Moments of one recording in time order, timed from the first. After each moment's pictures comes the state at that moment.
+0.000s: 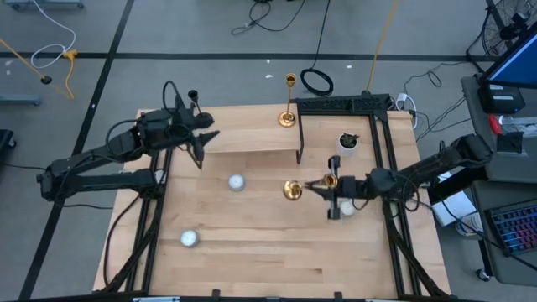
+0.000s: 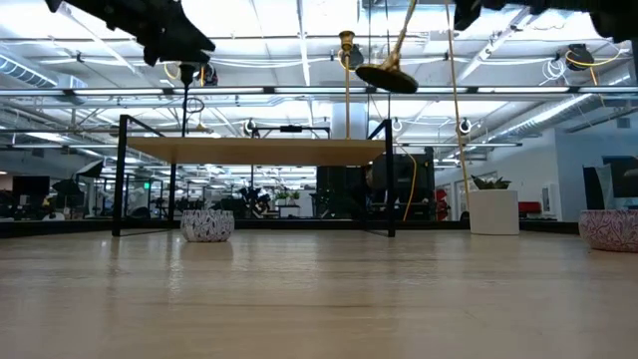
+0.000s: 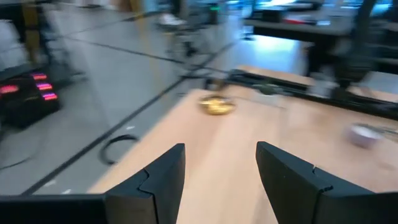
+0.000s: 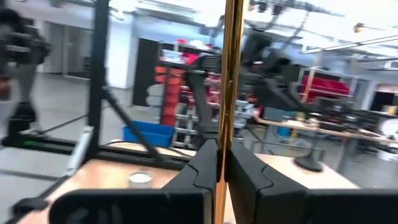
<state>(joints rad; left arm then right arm) 0.41 0.73 0.75 -0.26 -0.05 -0.01 0.31 1.10 0.45 0.87 0.31 -0.20</state>
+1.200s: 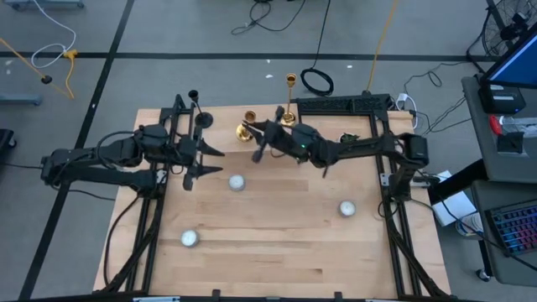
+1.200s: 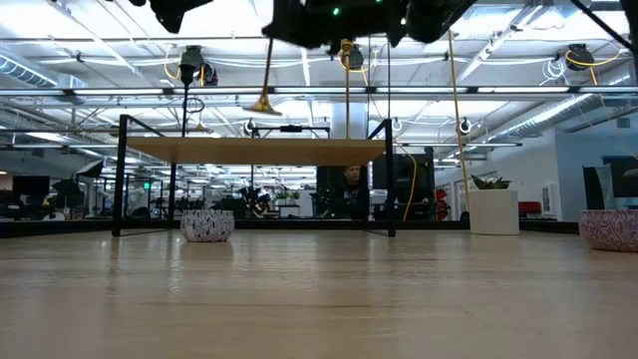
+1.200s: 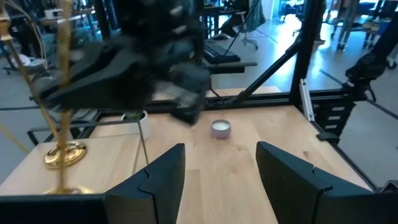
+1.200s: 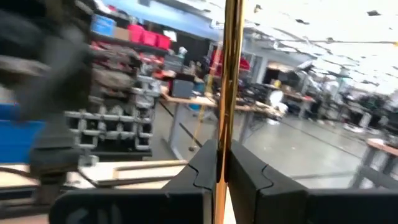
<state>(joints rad) 0.13 0.73 0.75 -0.18 0.21 0.08 -0.12 1.80 1.26 0.71 0.29 -0.24</state>
